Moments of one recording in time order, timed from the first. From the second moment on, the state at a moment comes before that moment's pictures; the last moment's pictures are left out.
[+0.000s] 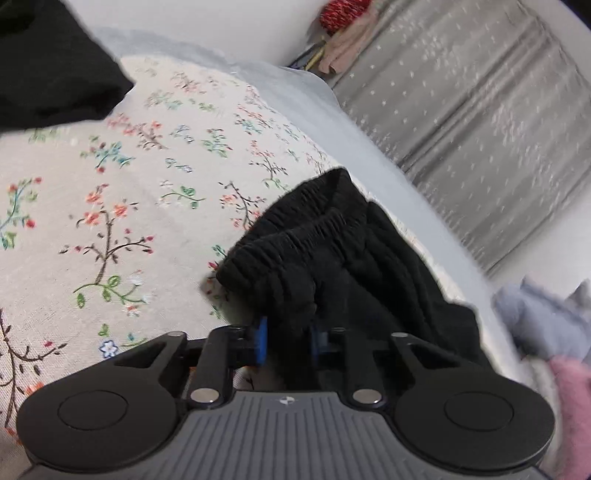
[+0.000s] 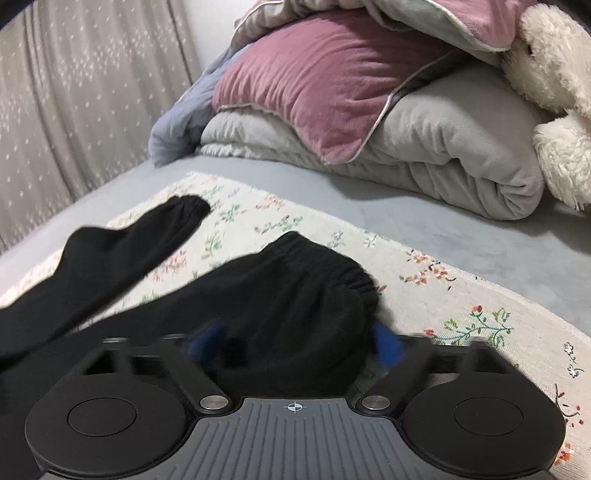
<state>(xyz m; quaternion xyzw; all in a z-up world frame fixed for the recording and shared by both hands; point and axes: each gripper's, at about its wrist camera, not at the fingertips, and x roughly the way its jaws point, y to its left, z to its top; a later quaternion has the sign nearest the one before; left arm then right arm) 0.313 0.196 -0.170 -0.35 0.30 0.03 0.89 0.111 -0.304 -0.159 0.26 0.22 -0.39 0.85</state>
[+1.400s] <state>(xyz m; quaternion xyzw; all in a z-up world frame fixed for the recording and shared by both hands) 0.211 0.301 -0.081 -0.26 0.27 0.24 0.90 0.116 -0.307 -0.107 0.17 0.25 -0.36 0.88</state>
